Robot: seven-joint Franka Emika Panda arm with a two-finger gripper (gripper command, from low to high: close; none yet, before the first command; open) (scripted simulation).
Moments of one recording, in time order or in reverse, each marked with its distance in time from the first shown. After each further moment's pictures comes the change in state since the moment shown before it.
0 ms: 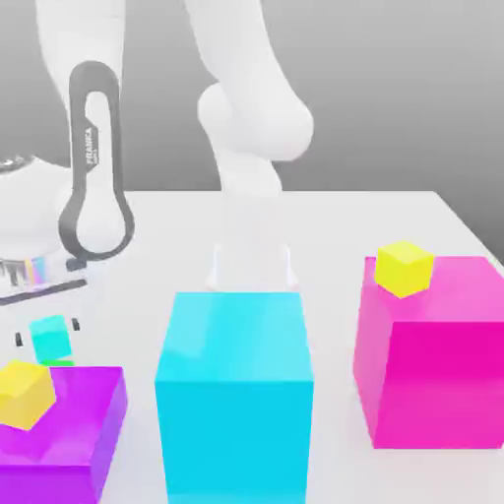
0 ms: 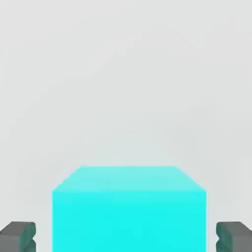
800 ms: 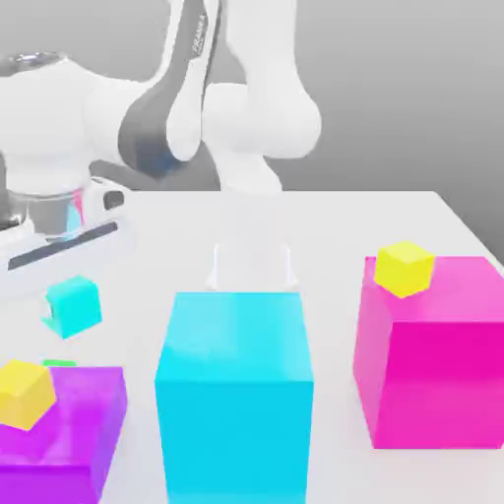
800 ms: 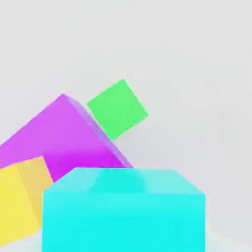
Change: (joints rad) arm 0.355 -0.509 0.199 0.058 -0.082 -0.555 0.149
